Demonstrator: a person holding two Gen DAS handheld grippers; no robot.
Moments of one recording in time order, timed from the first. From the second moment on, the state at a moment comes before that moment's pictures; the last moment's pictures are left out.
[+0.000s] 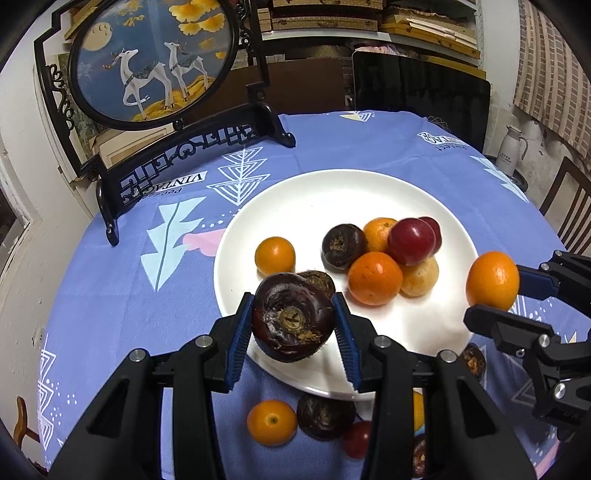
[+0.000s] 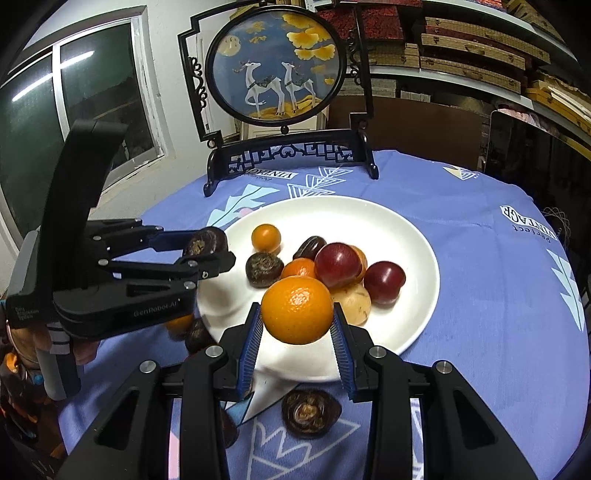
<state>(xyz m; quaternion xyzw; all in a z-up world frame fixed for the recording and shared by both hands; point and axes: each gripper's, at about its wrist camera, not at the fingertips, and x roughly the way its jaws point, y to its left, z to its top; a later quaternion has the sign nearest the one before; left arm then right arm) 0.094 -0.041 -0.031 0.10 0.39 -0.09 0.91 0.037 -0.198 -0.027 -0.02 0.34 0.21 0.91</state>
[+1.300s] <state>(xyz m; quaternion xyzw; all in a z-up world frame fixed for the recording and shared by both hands) 0.080 -0.023 -0.026 0.08 0.39 -0.10 0.91 0.039 -0.231 -0.041 -0.03 0.38 0.19 0.90</state>
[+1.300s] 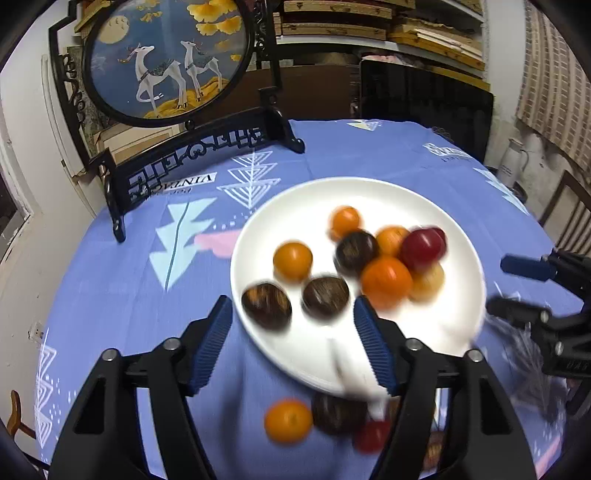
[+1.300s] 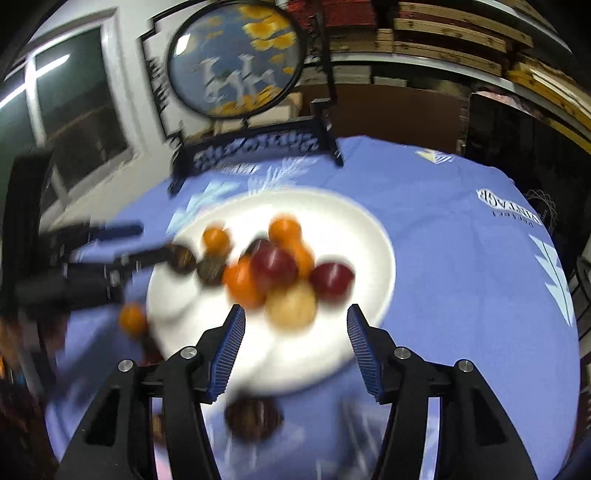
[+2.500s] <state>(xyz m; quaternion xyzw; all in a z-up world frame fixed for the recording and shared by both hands) -0.017 -0.079 -0.086 0.10 0.46 -0.16 0.87 -0.035 -0.230 -0.071 -0.06 0.41 0.22 0.89</state>
